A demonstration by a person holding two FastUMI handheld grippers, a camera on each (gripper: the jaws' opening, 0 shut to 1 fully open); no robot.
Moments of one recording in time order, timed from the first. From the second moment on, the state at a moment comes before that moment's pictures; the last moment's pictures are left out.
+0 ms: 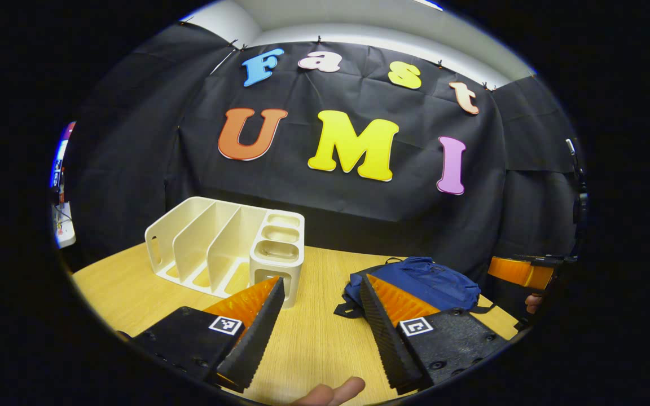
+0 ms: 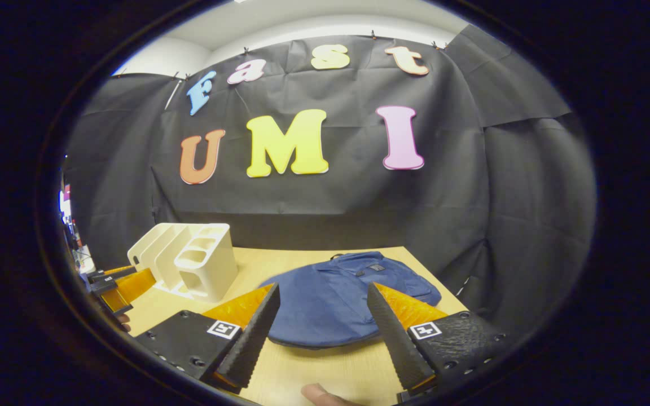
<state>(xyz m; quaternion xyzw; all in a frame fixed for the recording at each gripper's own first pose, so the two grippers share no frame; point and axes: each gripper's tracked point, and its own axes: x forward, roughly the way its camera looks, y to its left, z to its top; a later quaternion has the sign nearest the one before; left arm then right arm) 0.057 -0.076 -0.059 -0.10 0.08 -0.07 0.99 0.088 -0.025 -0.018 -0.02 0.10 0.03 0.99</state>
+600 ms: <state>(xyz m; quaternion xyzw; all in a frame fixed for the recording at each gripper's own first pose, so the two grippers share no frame) -0.015 -0.059 -0.027 -0.06 0.06 -0.09 0.99 -0.012 -0.049 -0.007 -0.07 0.05 -0.01 1.00</state>
